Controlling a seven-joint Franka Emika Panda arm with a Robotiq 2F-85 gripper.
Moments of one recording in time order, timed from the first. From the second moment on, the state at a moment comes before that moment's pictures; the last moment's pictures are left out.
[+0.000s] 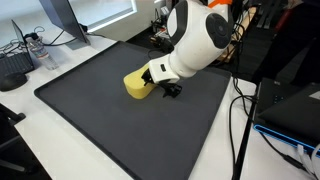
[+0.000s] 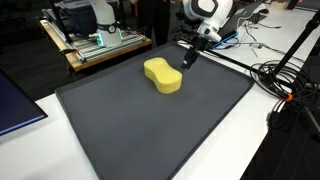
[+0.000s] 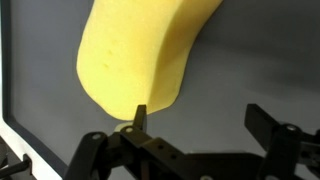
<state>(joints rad) 0.38 0.66 0.00 -1.75 -0.65 2.06 0.56</state>
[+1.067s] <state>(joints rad) 0.40 0.67 0.01 -1.75 -0.75 2.09 0.63</state>
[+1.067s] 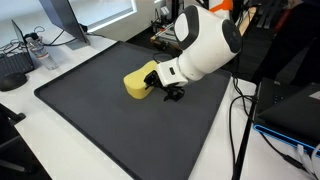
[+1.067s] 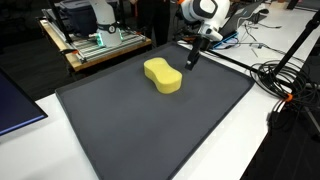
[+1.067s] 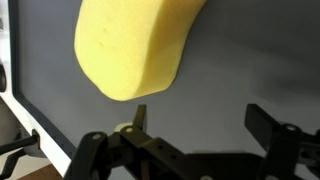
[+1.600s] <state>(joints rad) 0.27 0.57 0.02 -1.78 -0.51 2.17 0.61</state>
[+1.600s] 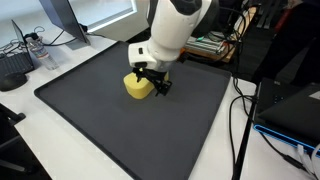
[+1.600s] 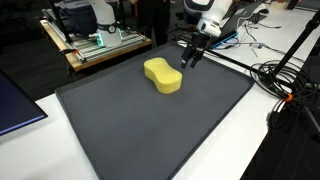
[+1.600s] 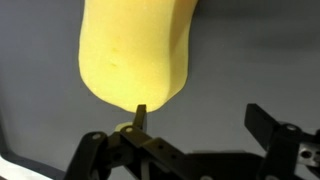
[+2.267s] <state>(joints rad) 0.13 0.36 0.00 -1.95 -0.24 2.26 0.53</state>
